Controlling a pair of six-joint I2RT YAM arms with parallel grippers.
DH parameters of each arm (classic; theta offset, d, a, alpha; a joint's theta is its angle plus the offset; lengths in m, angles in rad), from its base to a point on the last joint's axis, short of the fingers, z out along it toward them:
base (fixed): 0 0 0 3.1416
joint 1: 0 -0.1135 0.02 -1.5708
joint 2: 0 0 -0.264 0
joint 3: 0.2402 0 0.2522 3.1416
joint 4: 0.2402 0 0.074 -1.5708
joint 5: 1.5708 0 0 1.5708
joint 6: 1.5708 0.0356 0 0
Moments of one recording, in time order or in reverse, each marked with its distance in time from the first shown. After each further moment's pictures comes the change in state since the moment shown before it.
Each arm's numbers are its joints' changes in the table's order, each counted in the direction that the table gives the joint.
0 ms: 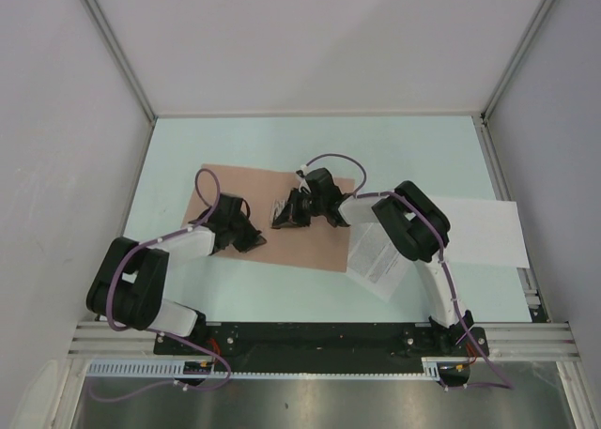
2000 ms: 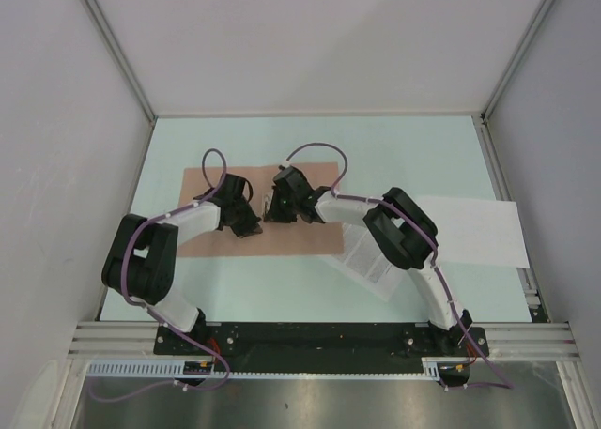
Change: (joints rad) left arm -0.048 -0.167 0.234 0.179 -0.035 0.154; right arm -0.130 -0.037 0.260 0.389 0.453 -0.106
